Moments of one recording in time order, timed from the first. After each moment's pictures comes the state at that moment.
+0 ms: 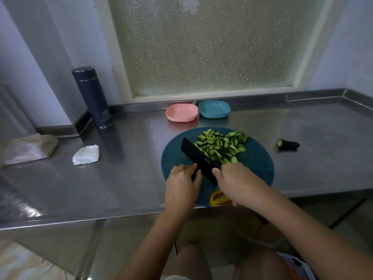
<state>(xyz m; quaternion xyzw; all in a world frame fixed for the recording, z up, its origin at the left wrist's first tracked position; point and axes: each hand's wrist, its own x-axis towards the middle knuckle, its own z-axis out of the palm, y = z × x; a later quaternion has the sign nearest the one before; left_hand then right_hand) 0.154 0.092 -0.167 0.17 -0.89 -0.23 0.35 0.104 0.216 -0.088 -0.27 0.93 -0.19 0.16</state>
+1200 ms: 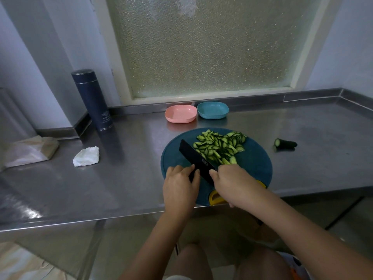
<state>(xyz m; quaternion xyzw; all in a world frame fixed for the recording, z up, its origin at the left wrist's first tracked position) 0.158 0.096 -0.165 0.22 -0.88 -0.21 0.35 0.114 0.213 -0.085 -0.27 0.93 -0.20 0.14</state>
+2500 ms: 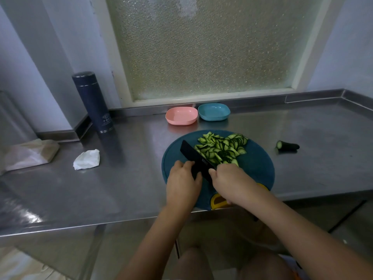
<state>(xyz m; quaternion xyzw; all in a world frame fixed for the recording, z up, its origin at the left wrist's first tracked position) 0.146 0.088 -0.153 0.22 -0.91 -0.23 0.27 0.093 0.195 -0.095 -0.24 0.94 -0.18 0.17</state>
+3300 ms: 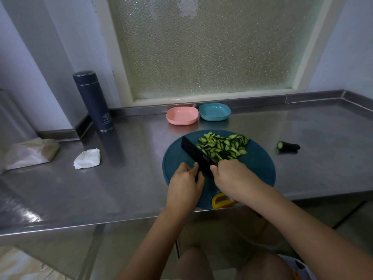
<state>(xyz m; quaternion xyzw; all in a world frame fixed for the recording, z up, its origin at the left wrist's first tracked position) 0.151 0.090 -0.157 0.17 -0.91 -0.23 0.29 0.096 0.199 -0.085 -0.29 0.94 -0.16 0.11</state>
